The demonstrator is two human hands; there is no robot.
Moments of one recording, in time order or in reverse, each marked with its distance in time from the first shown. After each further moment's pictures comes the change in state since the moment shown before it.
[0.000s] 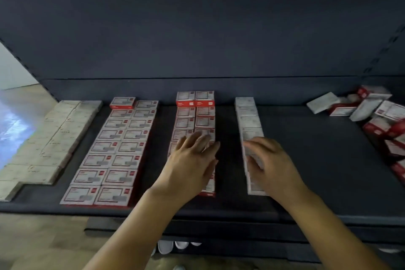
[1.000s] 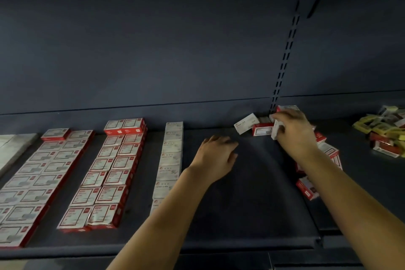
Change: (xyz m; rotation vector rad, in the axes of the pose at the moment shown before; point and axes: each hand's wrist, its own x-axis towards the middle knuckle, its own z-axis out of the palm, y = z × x) left_hand 0.183 0.175 0.080 -0.057 -0.308 -0.058; right_hand 0.034 0.236 -0.142 -0.255 0.094 0.267
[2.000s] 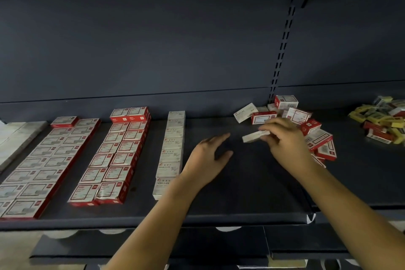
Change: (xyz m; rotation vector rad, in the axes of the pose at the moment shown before) left_hand -0.057 0.006 0.013 -0.534 0.259 -0.104; right_hand -0.063 -0.019 0.001 0.257 0.185 -0.337
